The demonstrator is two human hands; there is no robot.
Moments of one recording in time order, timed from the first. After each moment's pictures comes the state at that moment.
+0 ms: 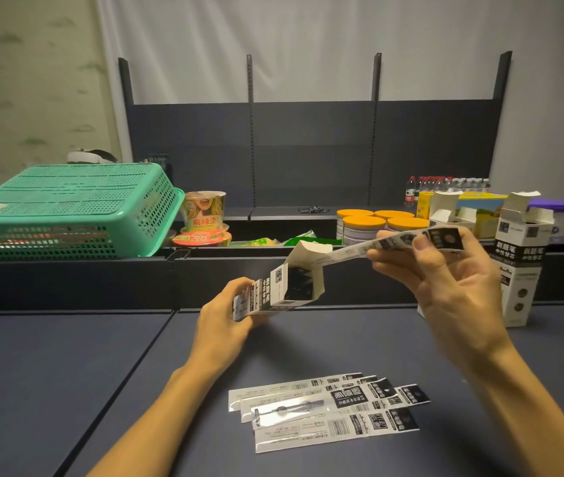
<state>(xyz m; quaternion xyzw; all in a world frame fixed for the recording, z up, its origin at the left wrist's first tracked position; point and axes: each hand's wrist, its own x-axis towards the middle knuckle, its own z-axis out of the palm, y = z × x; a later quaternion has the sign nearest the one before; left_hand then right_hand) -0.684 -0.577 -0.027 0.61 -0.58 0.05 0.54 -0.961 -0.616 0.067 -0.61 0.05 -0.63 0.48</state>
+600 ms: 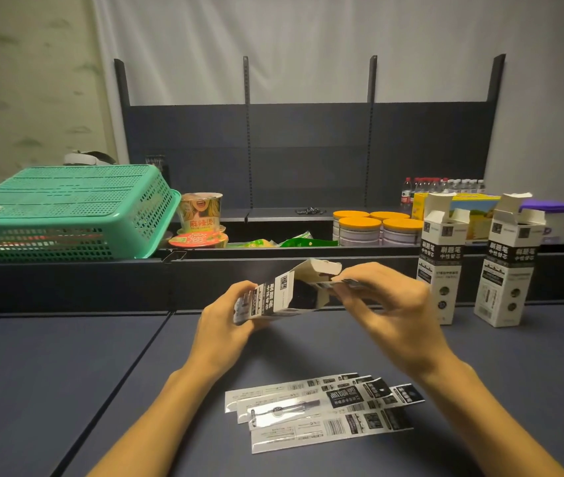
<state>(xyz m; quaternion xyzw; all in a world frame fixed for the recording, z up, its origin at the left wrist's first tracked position) -0.684 -0.580 -0.032 0.61 -0.60 0.06 0.52 -0.935 -0.640 0.032 -0.81 0.05 -0.58 0.08</state>
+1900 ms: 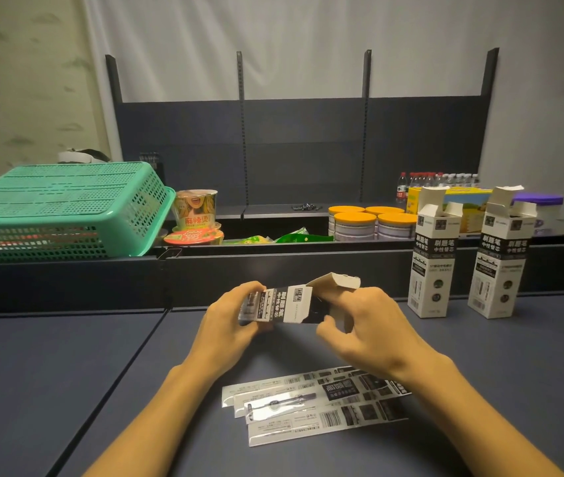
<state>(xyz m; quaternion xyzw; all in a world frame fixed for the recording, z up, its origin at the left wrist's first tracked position) -0.690 -0.582 -0.033 0.60 -0.64 0.07 0.47 -0.930 -0.628 0.028 -0.91 0.17 -0.36 0.06</state>
